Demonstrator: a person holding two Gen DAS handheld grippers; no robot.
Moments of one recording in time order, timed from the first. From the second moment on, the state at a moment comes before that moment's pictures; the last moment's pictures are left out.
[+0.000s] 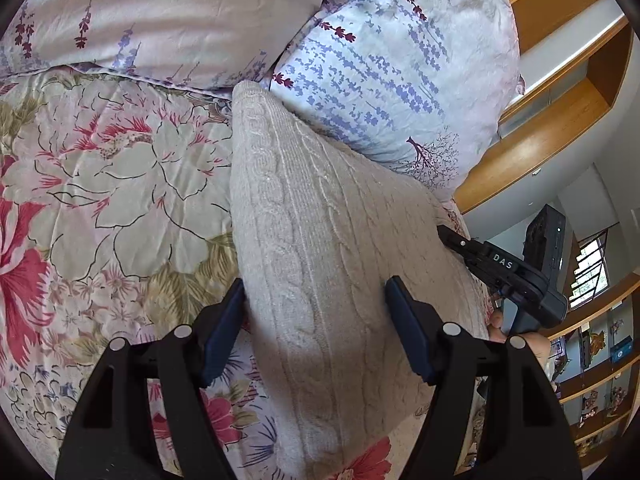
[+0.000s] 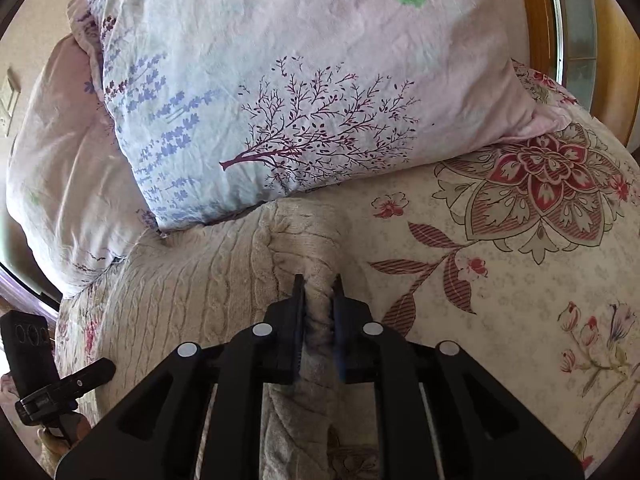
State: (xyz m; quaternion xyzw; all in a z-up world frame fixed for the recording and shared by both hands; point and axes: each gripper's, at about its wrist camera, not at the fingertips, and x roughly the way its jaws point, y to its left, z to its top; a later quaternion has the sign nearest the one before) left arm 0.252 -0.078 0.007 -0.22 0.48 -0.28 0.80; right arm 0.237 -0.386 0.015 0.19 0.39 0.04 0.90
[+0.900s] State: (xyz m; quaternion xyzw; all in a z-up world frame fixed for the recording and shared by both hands) left arm 0.217 -0.070 0.003 -0.21 0.48 -0.28 0.80; right arm 0.148 -0.391 -0.006 0.21 0.41 0.07 0.89
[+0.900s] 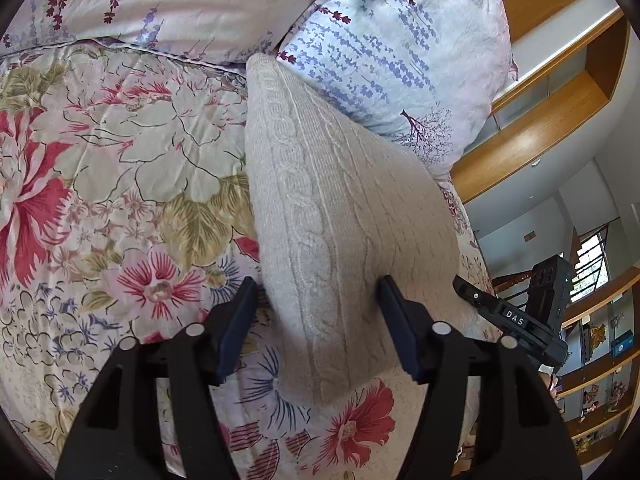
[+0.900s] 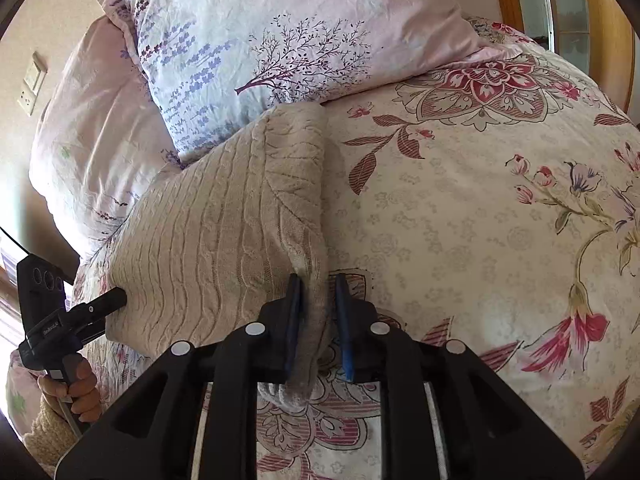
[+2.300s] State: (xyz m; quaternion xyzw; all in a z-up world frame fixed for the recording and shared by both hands) left arm 0.289 -0.072 -0.002 -0.29 0.49 -0.32 0.76; right arm 0.233 -0.378 -0.009 0.32 0.43 0.23 0.81
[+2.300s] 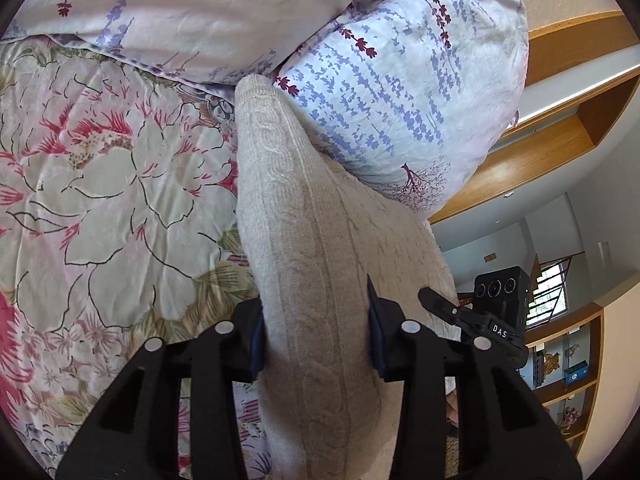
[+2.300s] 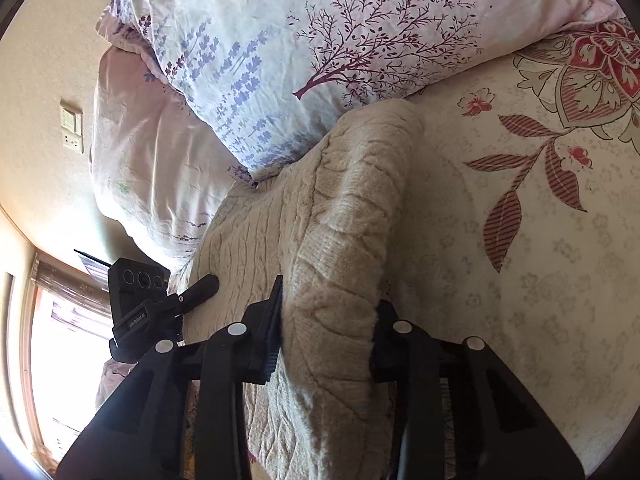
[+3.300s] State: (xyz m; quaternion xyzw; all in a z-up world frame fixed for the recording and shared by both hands) left arm 0.253 0.081 0.001 -0.33 0.47 -0.24 0.78; right arm 0.230 -0.280 -0.010 0.33 0.41 0.26 0.81
